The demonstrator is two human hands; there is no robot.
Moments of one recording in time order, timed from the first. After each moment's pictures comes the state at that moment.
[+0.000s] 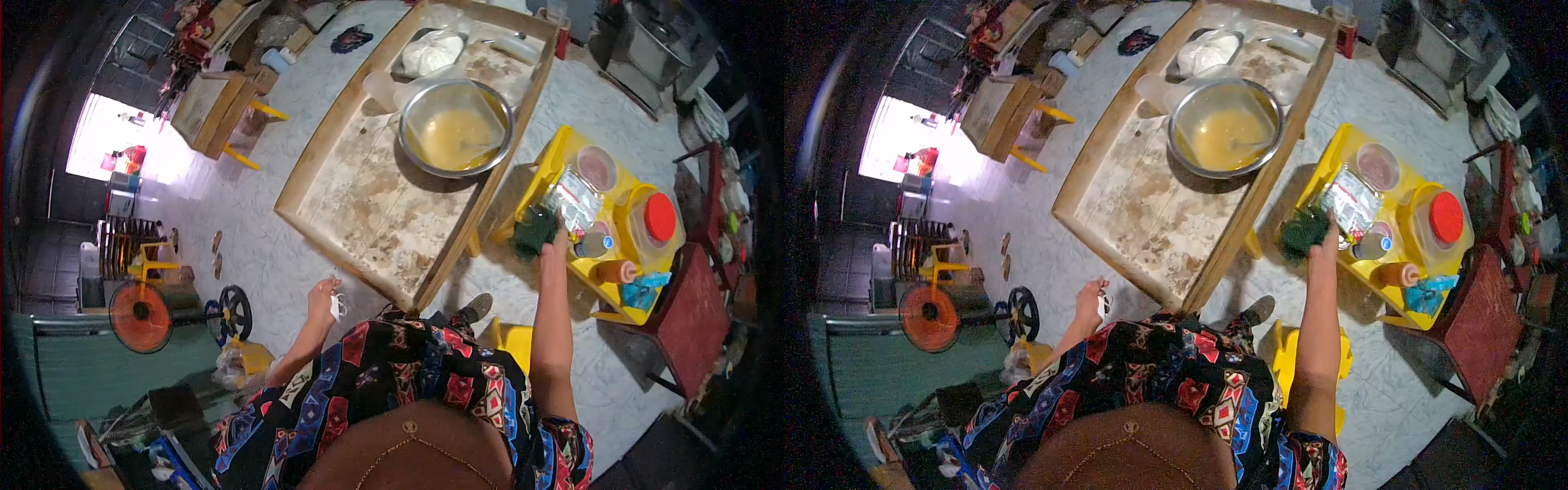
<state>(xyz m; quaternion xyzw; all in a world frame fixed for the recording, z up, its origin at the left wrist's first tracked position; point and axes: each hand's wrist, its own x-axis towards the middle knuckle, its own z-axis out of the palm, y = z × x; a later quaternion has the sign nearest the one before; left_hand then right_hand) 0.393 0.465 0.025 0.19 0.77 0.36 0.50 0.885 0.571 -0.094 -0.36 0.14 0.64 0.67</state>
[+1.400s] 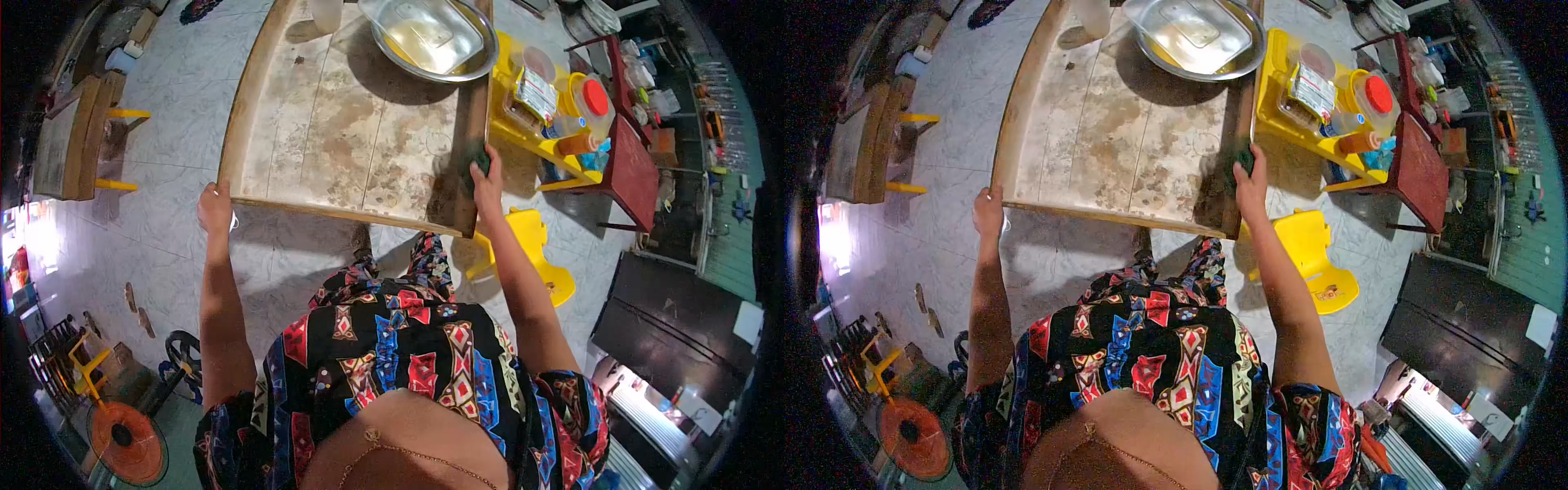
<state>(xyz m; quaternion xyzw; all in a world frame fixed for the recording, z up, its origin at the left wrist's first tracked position) 0.052 0.743 -0.082 0.63 0.76 0.09 0.14 0.523 0.532 -0.099 -0.77 -0.34 0.23 0.49</state>
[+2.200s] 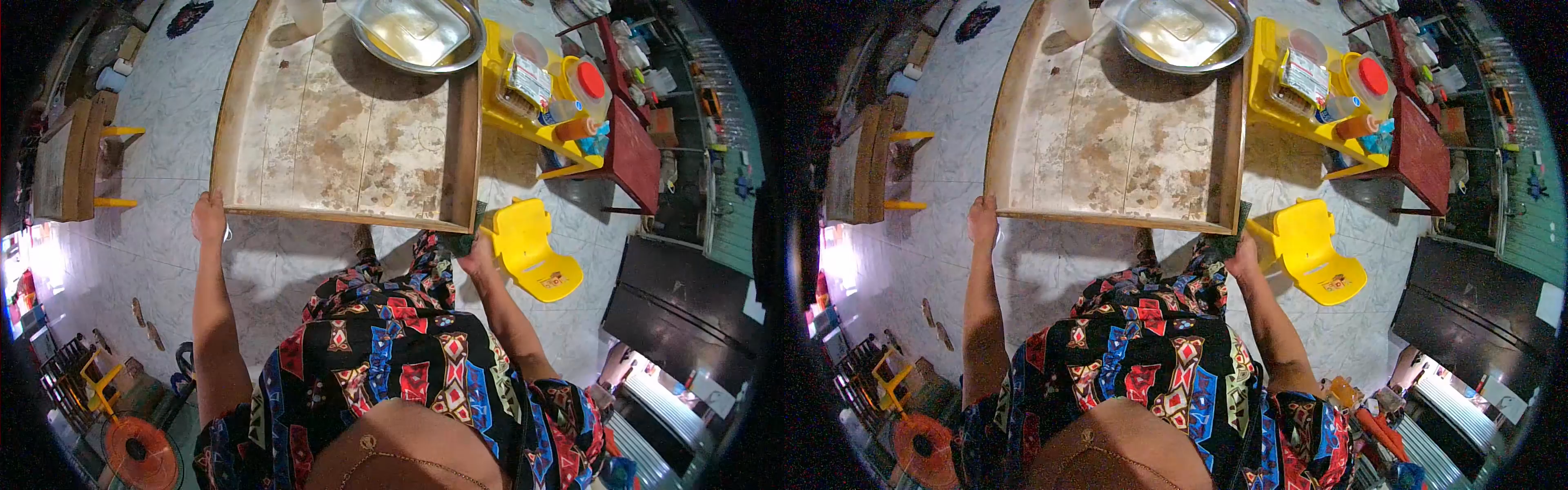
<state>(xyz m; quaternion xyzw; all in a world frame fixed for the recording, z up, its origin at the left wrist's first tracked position) 0.069 0.745 -0.086 0.66 0.73 0.05 0.16 0.486 0.409 -0.164 -0.46 0.17 0.56 0.67</state>
